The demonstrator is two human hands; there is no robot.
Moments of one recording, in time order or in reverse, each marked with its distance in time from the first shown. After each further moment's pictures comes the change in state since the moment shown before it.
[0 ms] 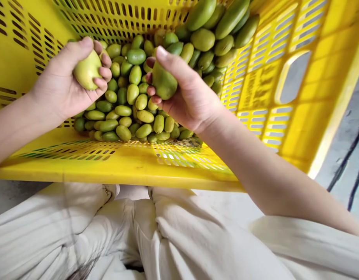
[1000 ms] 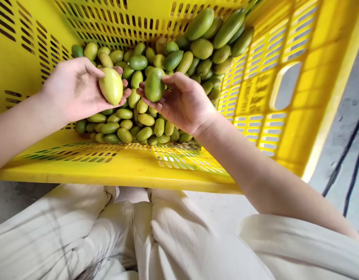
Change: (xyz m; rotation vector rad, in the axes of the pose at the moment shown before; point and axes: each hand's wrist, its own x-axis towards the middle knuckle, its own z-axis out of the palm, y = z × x) left_hand 0.002 -0.002 0.003 -0.045 0.034 -0.179; right_hand 0.012 0.010 -0.010 -0.016 0.002 0.046
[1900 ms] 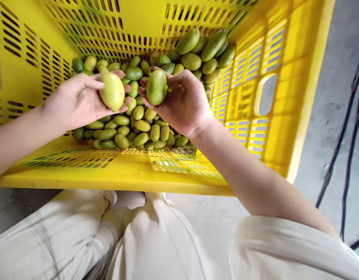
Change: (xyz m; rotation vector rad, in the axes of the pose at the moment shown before) left_hand -0.006 -0.003 0.000 0.052 -0.164 0.068; right_hand -0.005 -0.014 -0.002 -0.038 -0.012 -0.103
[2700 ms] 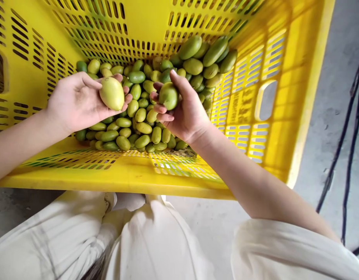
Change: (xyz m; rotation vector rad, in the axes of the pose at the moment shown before) left_hand 0.000 0.006 0.003 -0.103 0.118 -0.037; right_hand 0.009 0.006 -0.018 -0.053 -0.057 0.070
